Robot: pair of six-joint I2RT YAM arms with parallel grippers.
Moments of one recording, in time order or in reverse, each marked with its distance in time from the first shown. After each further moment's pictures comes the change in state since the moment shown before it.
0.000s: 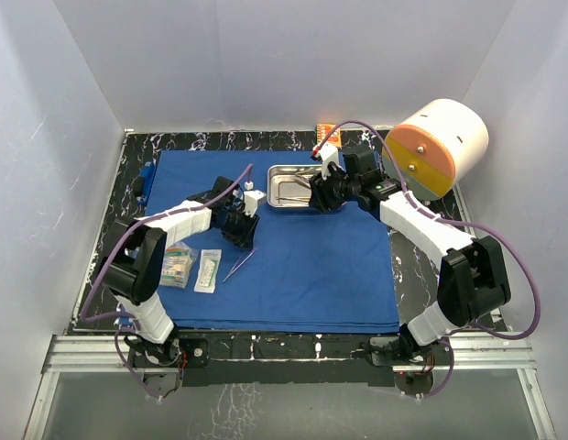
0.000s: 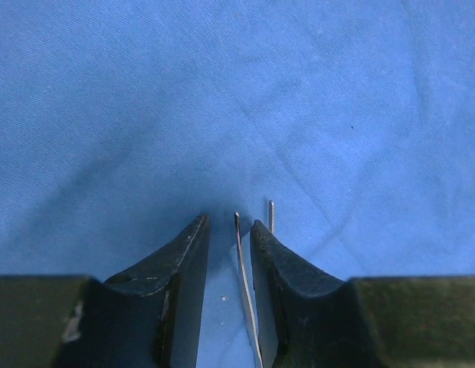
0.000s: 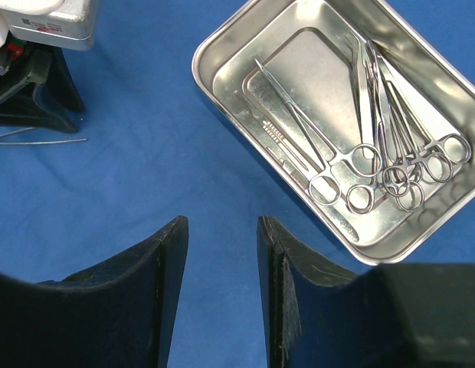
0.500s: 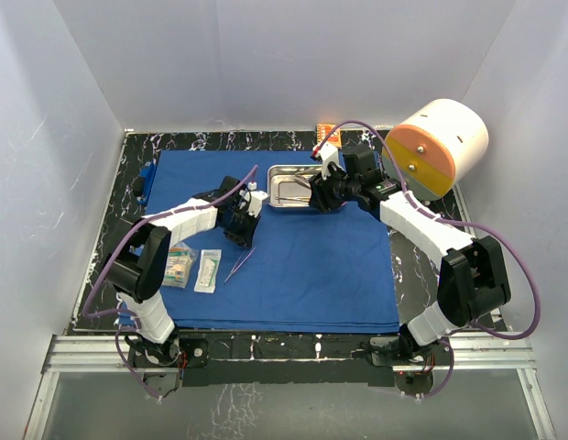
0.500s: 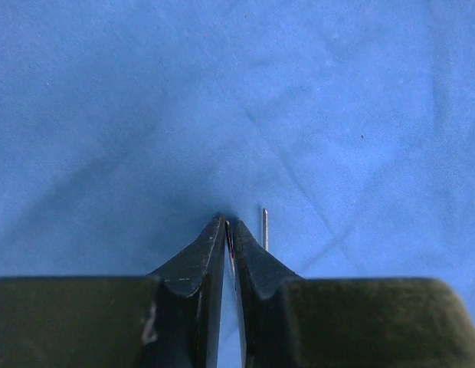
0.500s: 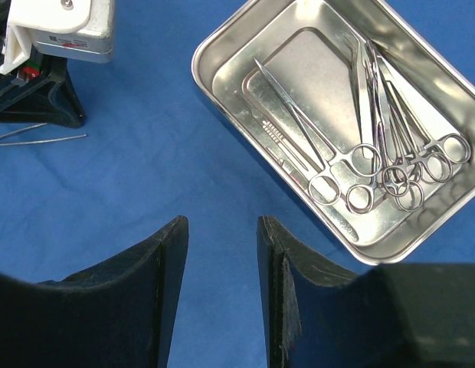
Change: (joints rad) left arm -0.046 0.031 0.045 -0.039 -0.087 -0.030; right arm 0.000 0.000 0.000 0.000 0.000 0.000
